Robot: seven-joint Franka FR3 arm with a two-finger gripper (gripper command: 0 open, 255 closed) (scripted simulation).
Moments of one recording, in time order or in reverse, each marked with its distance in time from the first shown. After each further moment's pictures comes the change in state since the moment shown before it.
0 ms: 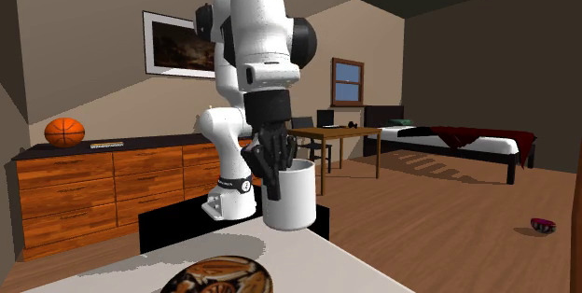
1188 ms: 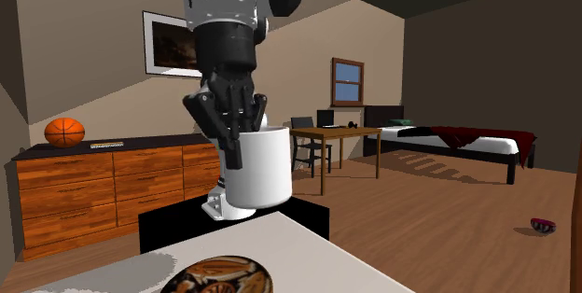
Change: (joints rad) arm -0.057 0.149 -0.084 0.352 0.074 -0.233 -0.160
